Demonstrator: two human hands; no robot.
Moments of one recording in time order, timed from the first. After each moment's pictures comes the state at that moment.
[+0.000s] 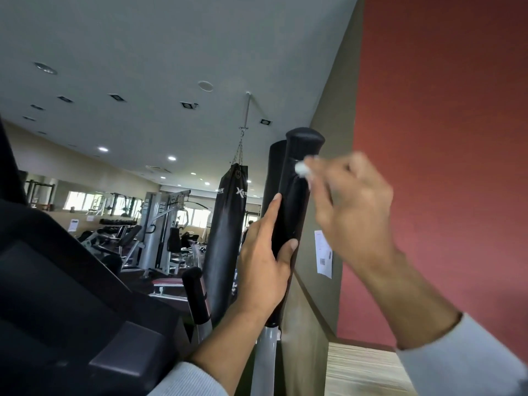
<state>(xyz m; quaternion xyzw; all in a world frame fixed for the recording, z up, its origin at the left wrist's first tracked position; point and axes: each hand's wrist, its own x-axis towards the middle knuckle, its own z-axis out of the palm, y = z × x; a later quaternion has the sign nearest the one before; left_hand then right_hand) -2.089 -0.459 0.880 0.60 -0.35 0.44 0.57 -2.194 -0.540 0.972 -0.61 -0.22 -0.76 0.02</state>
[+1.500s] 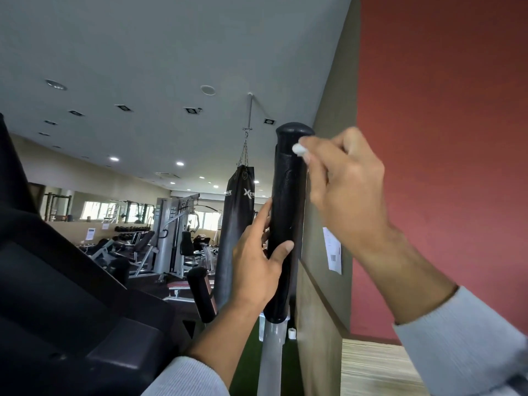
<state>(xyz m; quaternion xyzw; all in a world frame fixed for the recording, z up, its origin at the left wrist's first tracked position) -2.079 -0.453 0.875 0.59 -0.37 0.38 0.61 -2.196 -0.542 0.988 -0.63 -0.21 -0.75 0.03</state>
